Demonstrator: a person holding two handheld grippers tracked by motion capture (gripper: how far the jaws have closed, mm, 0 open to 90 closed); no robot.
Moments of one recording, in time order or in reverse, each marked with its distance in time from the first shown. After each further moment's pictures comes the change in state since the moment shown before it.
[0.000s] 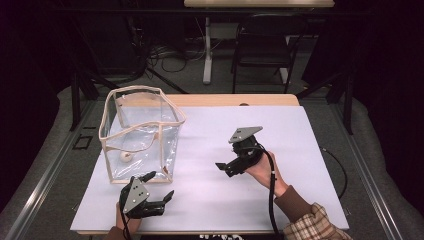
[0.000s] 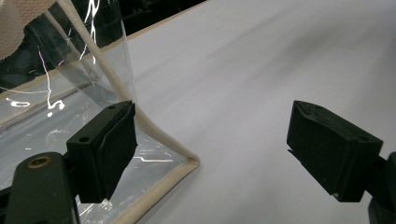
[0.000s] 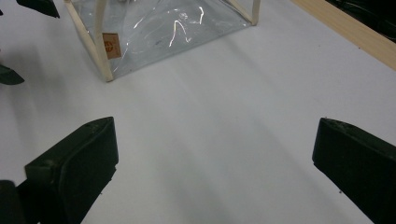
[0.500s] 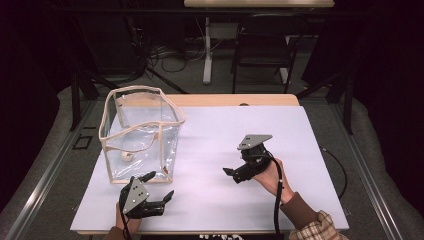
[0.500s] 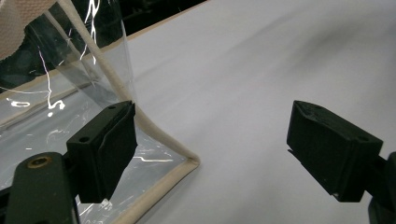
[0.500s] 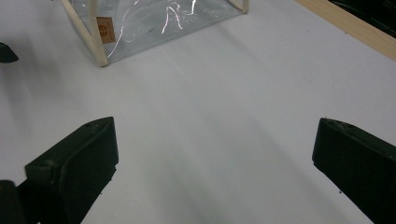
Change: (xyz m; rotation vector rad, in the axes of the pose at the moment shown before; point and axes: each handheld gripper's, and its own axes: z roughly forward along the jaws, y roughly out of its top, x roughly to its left) left arm 0.000 0.000 0.000 0.001 -0.001 -0.003; right arm 0.002 -0.024 -0.013 -0.014 -0.032 0.017
